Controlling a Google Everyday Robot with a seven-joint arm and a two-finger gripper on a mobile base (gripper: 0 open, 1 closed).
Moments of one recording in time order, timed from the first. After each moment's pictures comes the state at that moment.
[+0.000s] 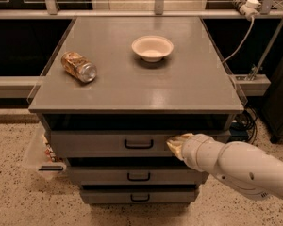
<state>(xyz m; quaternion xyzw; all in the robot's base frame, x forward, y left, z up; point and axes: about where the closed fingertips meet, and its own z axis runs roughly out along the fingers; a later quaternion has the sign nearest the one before) 0.518 -0.122 0.683 -0.33 0.82 0.07 0.46</state>
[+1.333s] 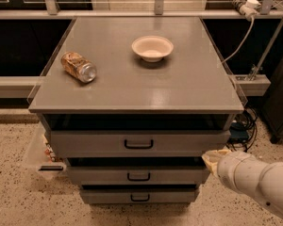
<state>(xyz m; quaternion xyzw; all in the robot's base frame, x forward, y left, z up) 0.451 -0.217 0.687 -0.28 0.87 0.00 0.41</state>
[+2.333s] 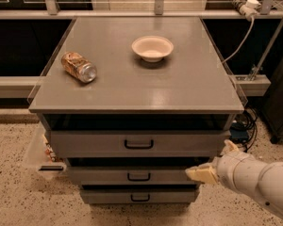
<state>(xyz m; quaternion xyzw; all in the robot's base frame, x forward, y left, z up) 0.451 -0.217 0.687 -0.28 0.87 0.00 0.41</state>
